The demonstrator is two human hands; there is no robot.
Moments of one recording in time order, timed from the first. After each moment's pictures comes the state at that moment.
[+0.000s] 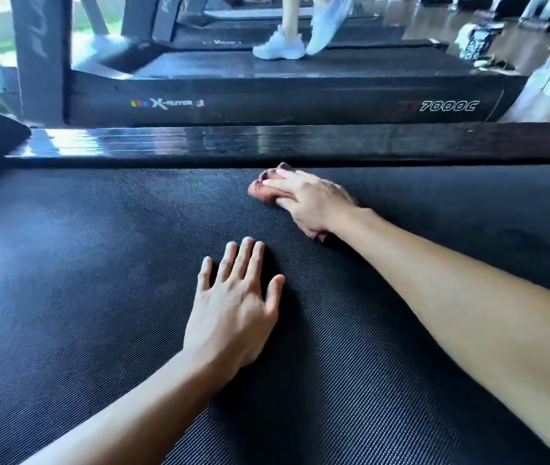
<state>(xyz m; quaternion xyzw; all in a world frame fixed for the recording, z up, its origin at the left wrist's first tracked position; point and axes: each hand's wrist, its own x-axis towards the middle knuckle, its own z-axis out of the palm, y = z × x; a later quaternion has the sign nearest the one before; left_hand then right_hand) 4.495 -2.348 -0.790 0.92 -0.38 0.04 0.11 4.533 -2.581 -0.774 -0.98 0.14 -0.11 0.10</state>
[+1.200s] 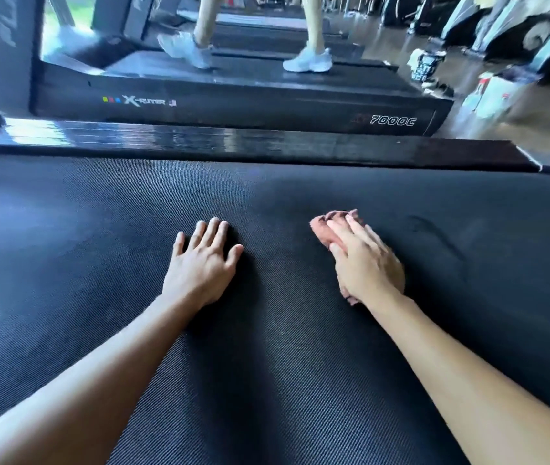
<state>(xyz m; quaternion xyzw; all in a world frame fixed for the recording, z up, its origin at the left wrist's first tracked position) 4.496 -2.348 -0.788 0.92 -0.38 0.01 0.09 4.315 -2.523 -0.765 -0.91 0.37 -0.13 0.10</state>
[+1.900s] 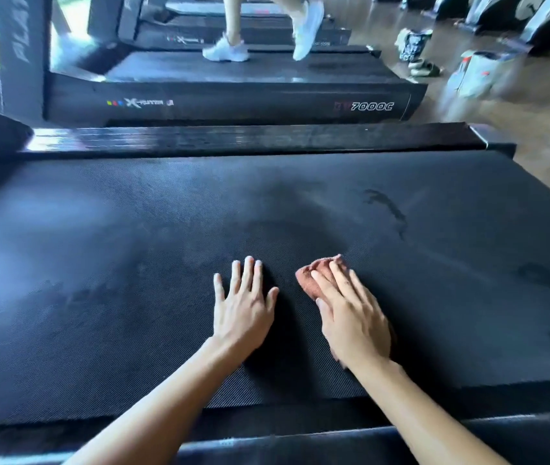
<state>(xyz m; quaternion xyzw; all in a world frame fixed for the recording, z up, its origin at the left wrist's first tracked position) 4.320 -2.297 -0.775 0.91 -0.41 -0.03 0.07 4.164 -2.411 -0.780 -0.91 0.36 -0.20 0.05</state>
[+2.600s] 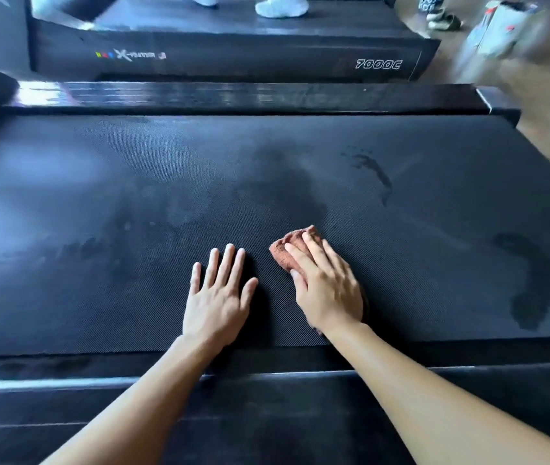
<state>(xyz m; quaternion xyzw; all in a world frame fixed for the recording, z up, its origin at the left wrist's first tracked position) 4.274 -2.253 -0.781 0.92 -0.40 -0.01 0.07 4.151 -2.406 -0.780 -0.93 0.31 -0.20 0.07</state>
